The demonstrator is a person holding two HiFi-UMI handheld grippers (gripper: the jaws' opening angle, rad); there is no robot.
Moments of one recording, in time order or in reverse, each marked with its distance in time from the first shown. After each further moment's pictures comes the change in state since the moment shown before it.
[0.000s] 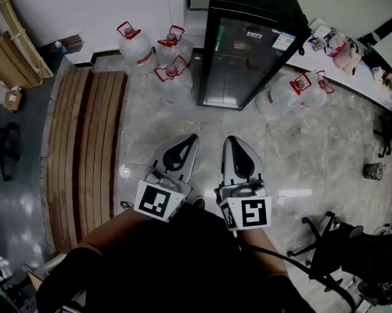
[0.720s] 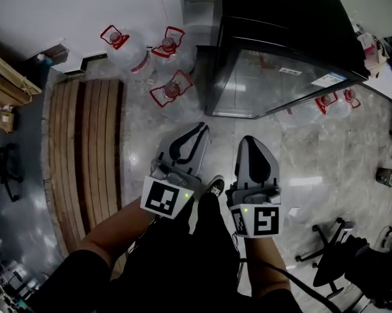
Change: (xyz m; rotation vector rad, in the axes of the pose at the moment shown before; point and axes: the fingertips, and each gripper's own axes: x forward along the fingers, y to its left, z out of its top) left arm 0.236 0.183 -0.086 0.050 0.058 -0.041; right arm 0.251 -0.125 -0.085 0.030 0.047 -0.102
